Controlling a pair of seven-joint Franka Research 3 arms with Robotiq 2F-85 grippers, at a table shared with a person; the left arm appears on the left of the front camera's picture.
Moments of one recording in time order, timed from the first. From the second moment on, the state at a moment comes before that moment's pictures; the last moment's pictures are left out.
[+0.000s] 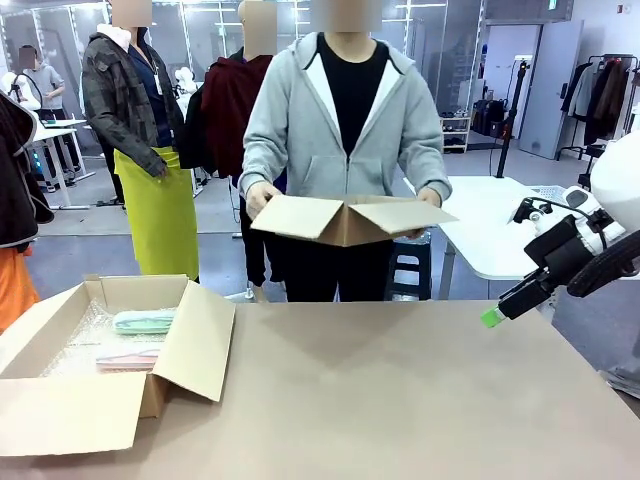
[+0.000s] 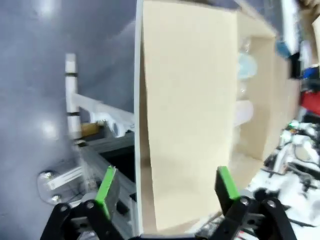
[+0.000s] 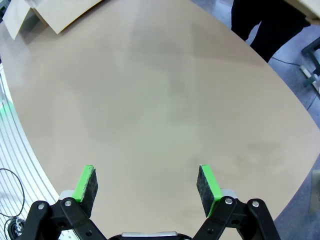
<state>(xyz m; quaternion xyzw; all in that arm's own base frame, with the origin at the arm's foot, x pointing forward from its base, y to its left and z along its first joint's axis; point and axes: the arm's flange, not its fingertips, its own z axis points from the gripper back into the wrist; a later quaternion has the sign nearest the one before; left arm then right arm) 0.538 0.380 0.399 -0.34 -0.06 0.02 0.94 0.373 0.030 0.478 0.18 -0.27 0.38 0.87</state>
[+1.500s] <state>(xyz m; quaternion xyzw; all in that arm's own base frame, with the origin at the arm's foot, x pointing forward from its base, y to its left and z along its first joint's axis) 0.396 0.035 0.561 -0.12 -0.21 -0.49 0.84 0.373 0.030 0.478 0.18 -0.27 0.38 0.87</state>
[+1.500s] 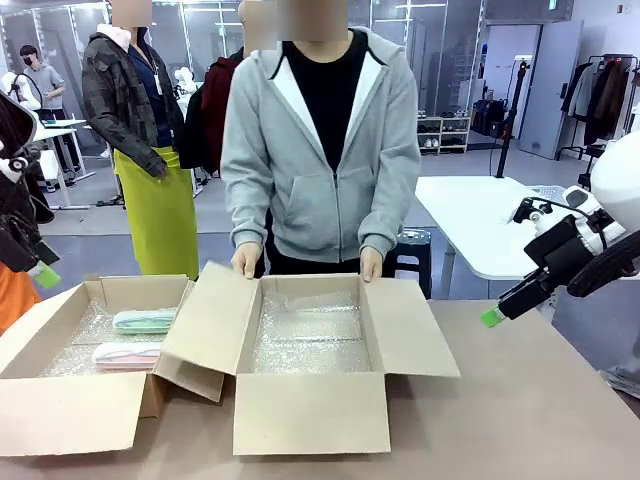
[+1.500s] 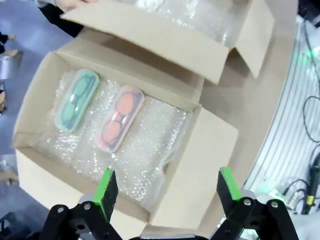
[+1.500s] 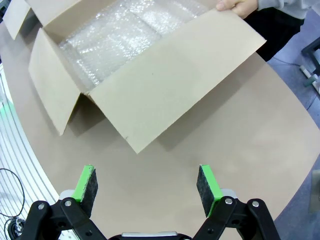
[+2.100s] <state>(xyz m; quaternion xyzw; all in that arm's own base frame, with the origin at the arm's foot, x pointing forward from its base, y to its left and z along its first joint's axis) 0.396 0.036 0.565 -0.13 -0.22 -0.49 0.83 0.373 0.030 0.478 0.18 -0.27 0.38 0.87</state>
